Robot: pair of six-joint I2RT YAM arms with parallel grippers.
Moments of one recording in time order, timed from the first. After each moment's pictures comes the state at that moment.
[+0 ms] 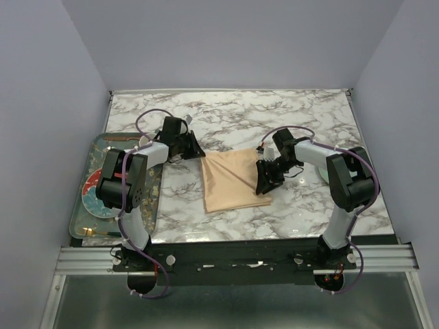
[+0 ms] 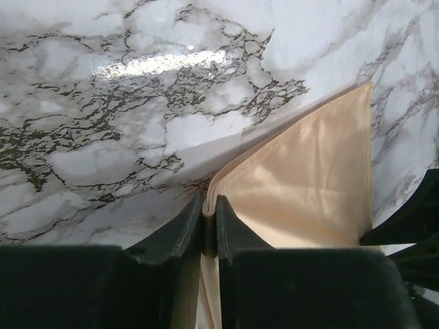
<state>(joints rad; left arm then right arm) -0.24 1.85 1.06 -0.01 0.43 -0.53 0.35 1.85 1.10 -0.69 -0.63 0.00</state>
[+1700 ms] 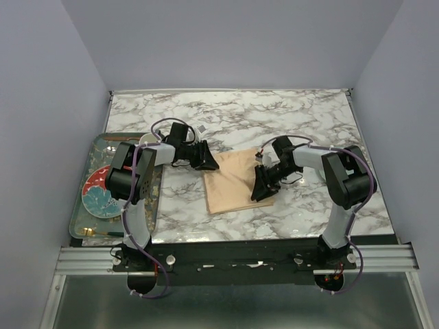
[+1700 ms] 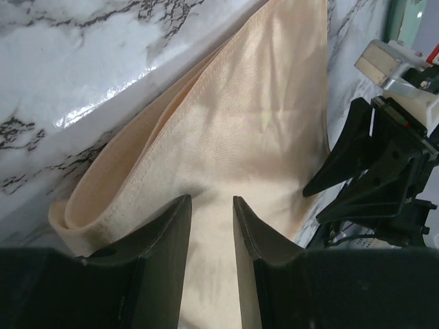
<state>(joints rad) -0.28 1.96 1.08 -0.02 0.78 -0.51 0.35 1.88 1.01 -0.59 -0.87 0.10</state>
